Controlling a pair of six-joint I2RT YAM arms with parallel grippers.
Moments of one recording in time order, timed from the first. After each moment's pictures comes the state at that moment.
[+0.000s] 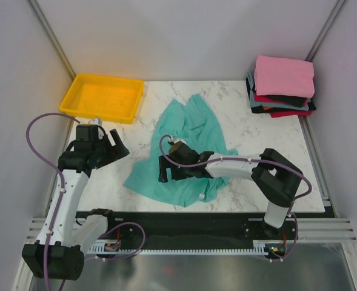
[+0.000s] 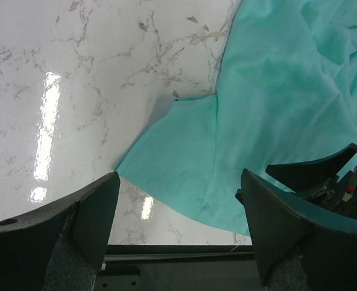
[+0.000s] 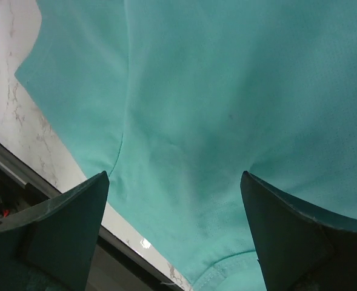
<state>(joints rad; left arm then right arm) -0.05 0.93 0.93 -0.86 0.08 -0.46 0.99 1.79 1.07 -0.16 -0.03 0.72</state>
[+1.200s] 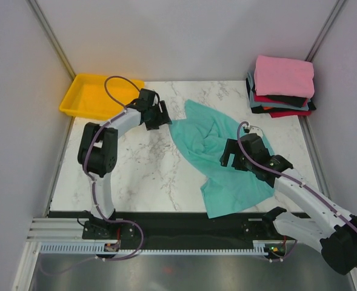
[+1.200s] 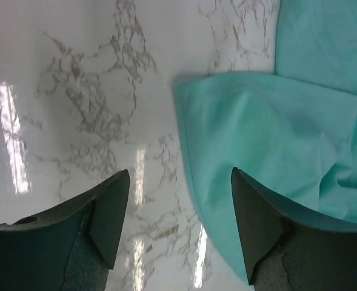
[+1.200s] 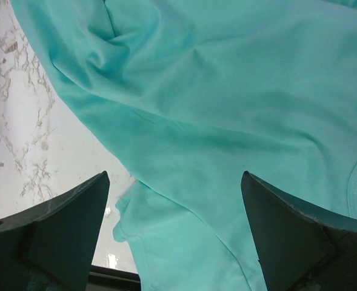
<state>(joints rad) -0.32 1.97 1.43 -0.36 0.13 -0.57 0.52 1.01 0.74 -0.53 0.16 0.64</state>
